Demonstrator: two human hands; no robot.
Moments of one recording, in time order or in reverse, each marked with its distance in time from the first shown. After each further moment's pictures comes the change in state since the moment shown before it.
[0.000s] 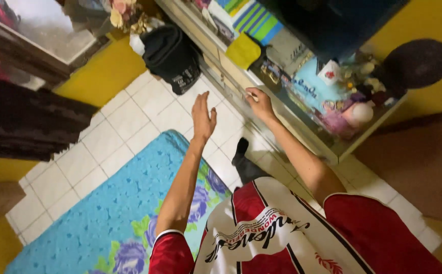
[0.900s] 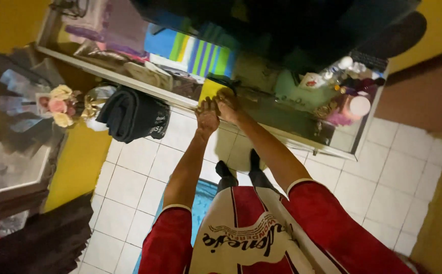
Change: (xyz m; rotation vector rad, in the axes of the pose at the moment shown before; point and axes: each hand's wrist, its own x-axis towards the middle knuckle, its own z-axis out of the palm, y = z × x) left_hand 0.251 -0.073 0.201 0.726 -0.854 0.335; right_hand 0.205 0.080 0.061 -0.339 -0.113 0.362
